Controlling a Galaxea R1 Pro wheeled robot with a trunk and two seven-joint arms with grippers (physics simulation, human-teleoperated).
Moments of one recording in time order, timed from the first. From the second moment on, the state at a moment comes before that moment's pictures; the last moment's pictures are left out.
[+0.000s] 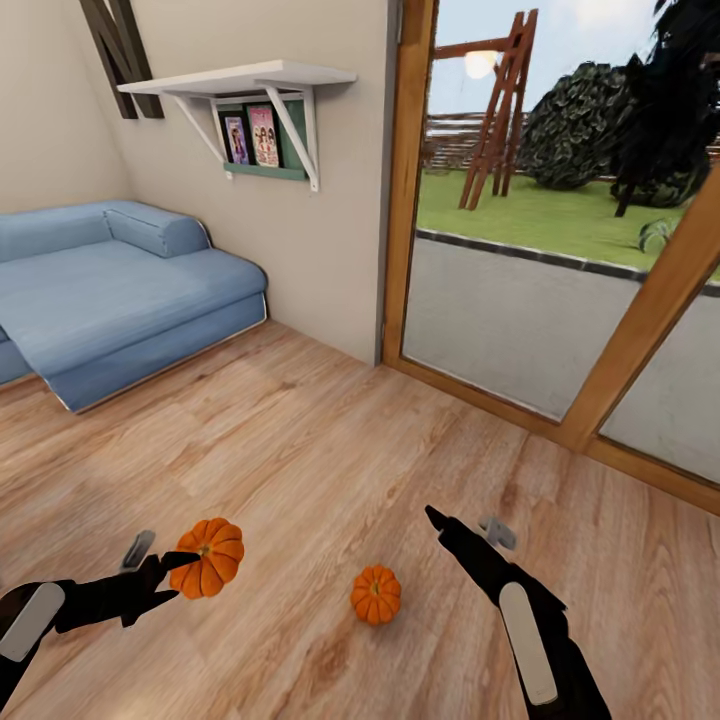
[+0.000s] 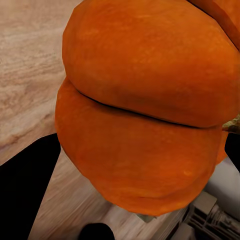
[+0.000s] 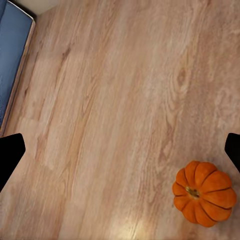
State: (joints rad) left arm -0.49 0.41 0.17 -0.70 0.82 1.00 -0.43; right arm -0.29 0.17 -0.19 -1.30 -0.52 0.48 0.07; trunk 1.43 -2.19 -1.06
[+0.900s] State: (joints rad) left arm -0.49 0.42 0.20 -0.71 0.84 1.04 -0.50; right arm -0.52 0.16 -0.20 -0.74 -0.53 0.43 0.11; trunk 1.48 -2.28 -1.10
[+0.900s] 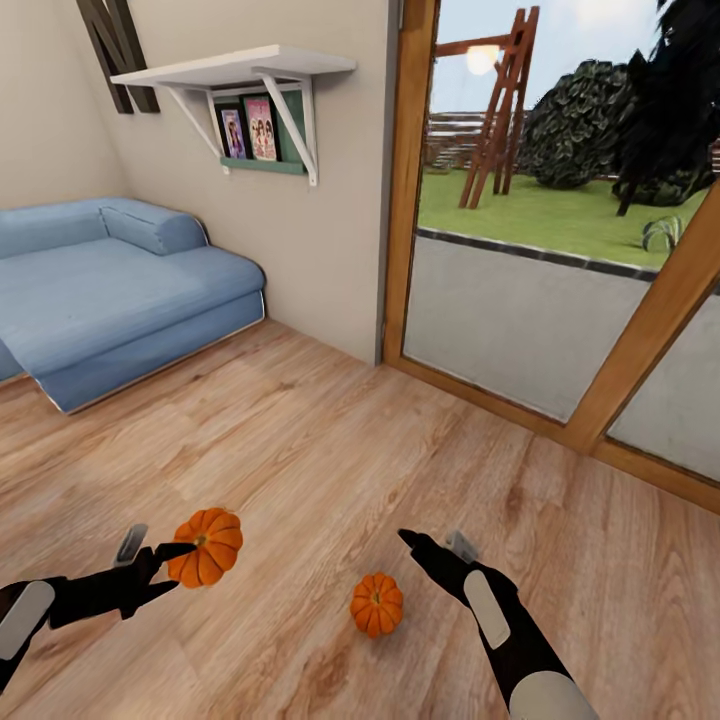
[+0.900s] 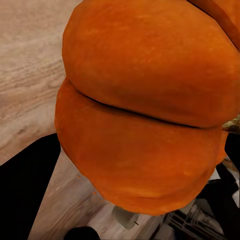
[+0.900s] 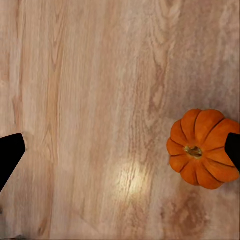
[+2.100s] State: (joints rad) left arm -0.49 0.46 0.18 -0.71 0.85 1.05 -0.71; right arm -0.52 0.14 -0.36 -0.67 -0.63 0.42 0.18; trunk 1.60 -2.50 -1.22
